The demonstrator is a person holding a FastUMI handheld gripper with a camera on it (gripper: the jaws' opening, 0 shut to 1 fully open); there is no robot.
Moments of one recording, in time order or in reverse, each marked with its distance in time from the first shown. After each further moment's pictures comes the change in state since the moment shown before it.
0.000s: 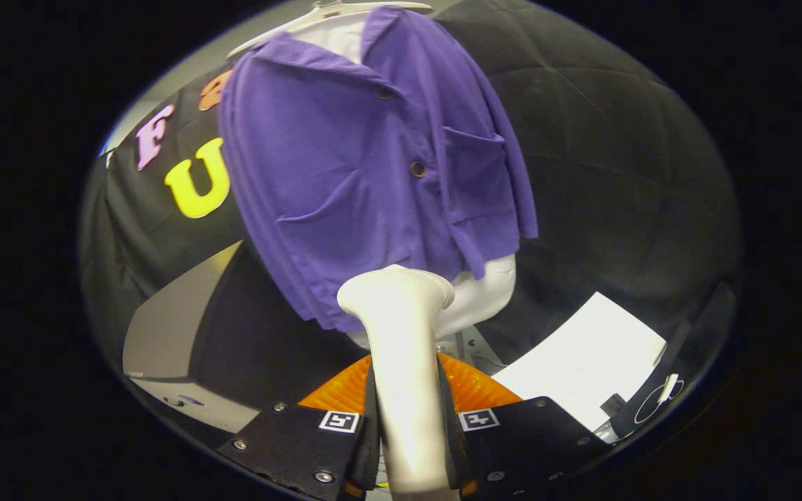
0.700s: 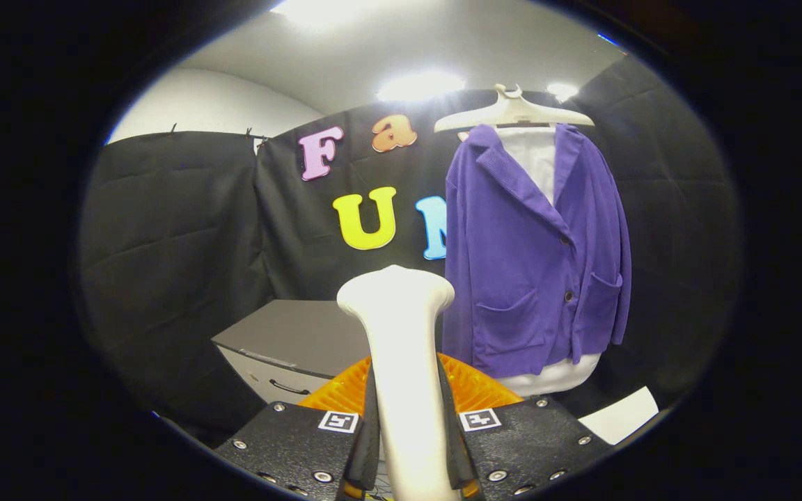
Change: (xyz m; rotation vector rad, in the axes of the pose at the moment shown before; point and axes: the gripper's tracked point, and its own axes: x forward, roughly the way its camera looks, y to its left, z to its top) arm -0.190 0.138 0.061 -0.294 -0.299 0.426
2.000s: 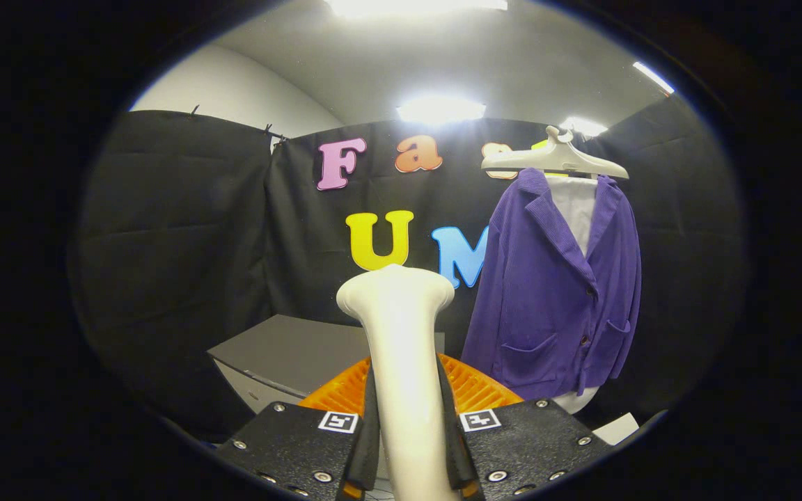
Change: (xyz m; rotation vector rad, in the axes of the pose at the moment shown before) arm 0.031 0.073 0.042 -0.093 -0.058 -0.059
